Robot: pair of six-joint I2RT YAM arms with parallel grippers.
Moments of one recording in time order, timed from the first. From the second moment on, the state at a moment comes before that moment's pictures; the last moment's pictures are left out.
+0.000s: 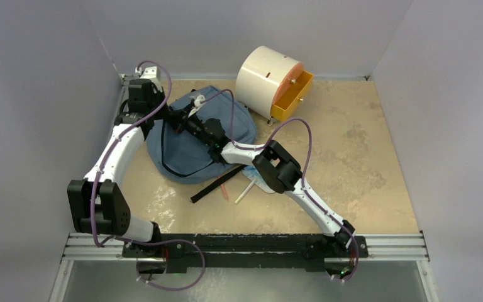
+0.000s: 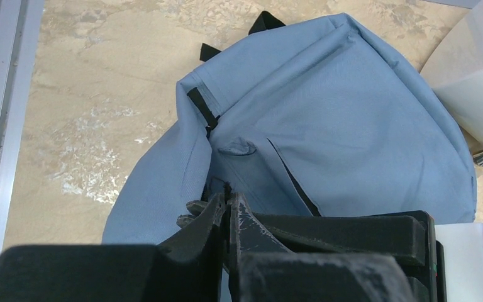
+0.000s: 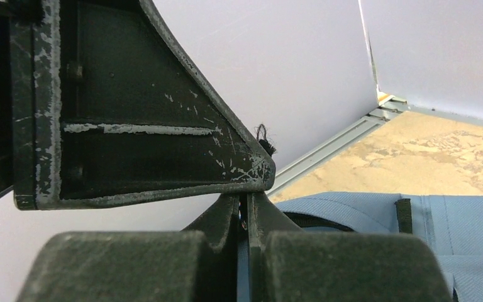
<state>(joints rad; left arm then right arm) -0.05 1.44 1.20 -0.31 0.00 -0.20 0.90 2.63 1.98 1.02 -0.12 0.47</state>
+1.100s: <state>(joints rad) -0.05 1.22 1.04 -0.58 -0.16 -0.33 0.90 2.63 2.00 0.89 -0.12 0.51</state>
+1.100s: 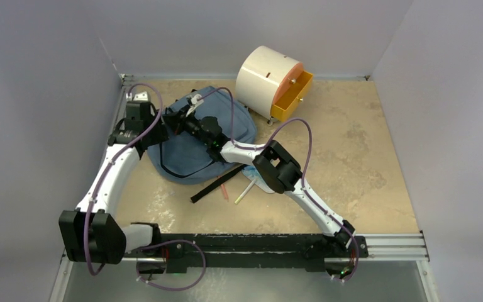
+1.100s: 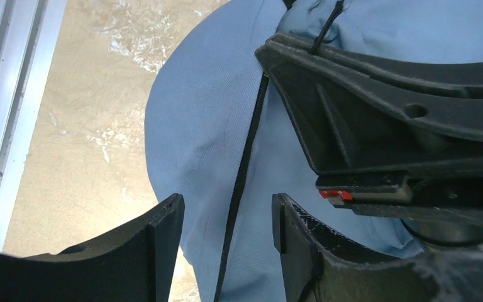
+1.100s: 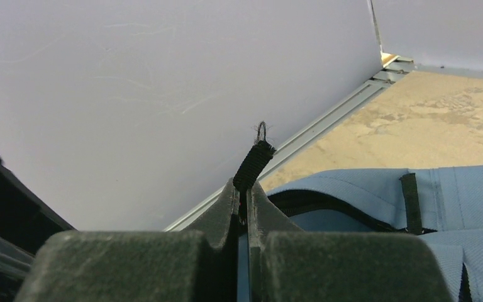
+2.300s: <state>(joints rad) -0.06 1.51 1.17 -0.45 -0.27 -0.25 0.90 2.63 2.01 0.84 -0.16 0.57</state>
